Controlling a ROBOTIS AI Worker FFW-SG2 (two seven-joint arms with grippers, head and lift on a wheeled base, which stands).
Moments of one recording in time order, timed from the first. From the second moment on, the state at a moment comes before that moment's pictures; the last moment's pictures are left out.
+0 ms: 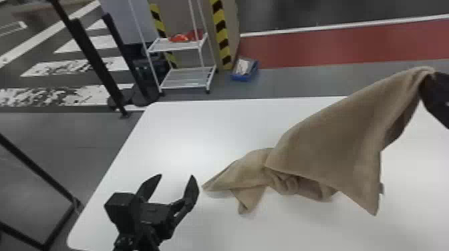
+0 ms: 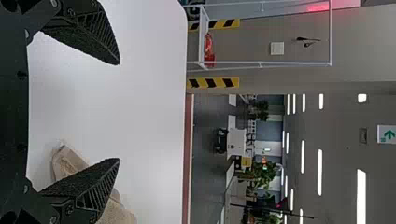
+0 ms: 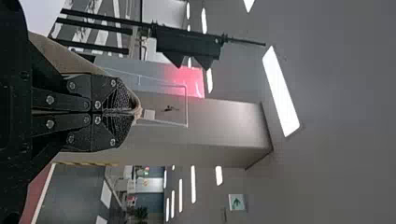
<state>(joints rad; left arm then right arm) 0.59 0.00 0.22 -2.06 0.10 0.10 -0.15 0.39 0.00 -0.17 -2.20 -0.23 -0.06 0.67</state>
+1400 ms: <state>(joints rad) 0.58 0.00 0.22 -2.03 0.10 0.10 -0.15 0.42 0.00 -0.44 -1.97 0.22 -0.02 0.69</state>
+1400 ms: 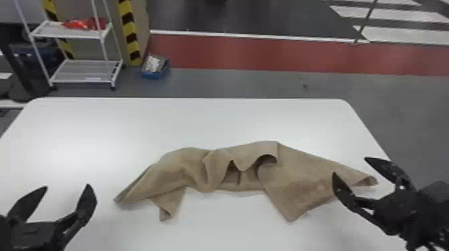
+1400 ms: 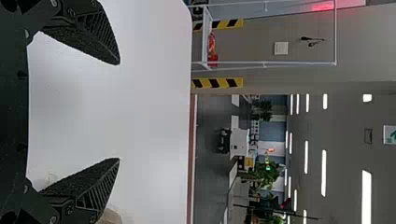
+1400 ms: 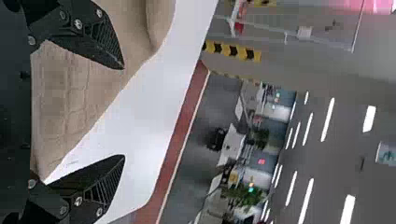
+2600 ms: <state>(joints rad) 0.58 0.00 0.23 -2.03 0.10 0.10 -0.16 0.38 0.00 -0.25 -2.01 0.73 0.04 1.08</state>
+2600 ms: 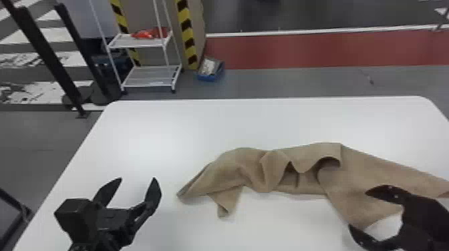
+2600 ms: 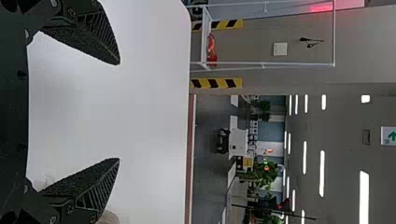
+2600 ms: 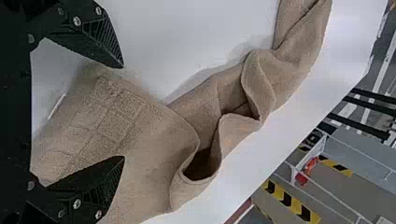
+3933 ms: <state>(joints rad) 0.58 0.00 0.23 -2.03 0.10 0.10 -0.16 0.36 0.00 -0.28 -1.96 0.72 0.08 1.15</state>
